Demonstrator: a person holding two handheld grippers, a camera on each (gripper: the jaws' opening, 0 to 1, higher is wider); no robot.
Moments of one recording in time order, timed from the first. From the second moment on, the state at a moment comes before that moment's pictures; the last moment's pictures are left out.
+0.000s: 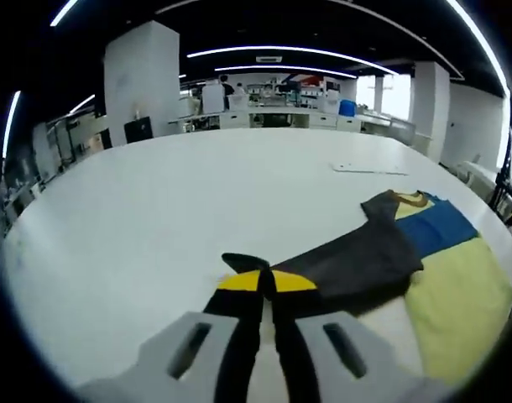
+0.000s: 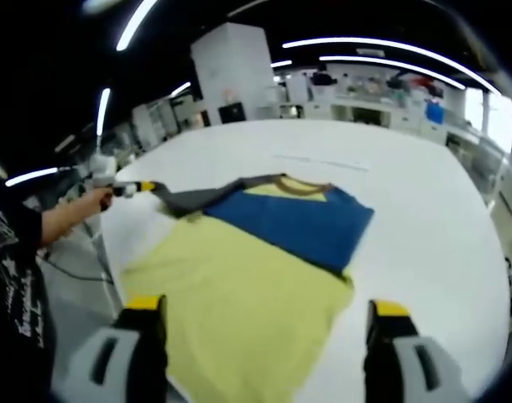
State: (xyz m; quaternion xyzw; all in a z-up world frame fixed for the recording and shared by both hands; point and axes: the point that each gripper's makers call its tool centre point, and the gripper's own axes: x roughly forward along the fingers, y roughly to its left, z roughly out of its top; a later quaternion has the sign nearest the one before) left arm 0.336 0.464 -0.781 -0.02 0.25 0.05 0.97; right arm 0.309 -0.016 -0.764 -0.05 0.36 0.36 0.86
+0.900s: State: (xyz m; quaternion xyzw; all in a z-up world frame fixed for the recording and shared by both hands) left arm 0.316 0.540 -0.813 -0.01 0.28 0.13 0.95; right arm 0.299 -0.016 -0.758 -0.03 0.36 0.37 0.86
